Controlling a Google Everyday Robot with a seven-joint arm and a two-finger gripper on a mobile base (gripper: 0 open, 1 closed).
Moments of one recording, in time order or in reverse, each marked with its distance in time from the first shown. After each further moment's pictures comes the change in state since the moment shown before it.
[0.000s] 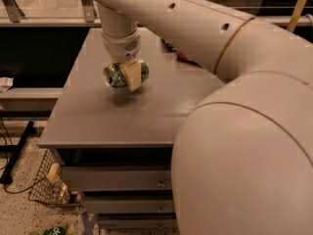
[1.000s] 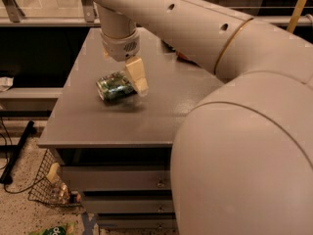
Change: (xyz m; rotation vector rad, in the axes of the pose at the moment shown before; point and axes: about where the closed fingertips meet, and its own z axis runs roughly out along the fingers) arm -0.001 -0.005 0.003 0.016 -0.002 0.000
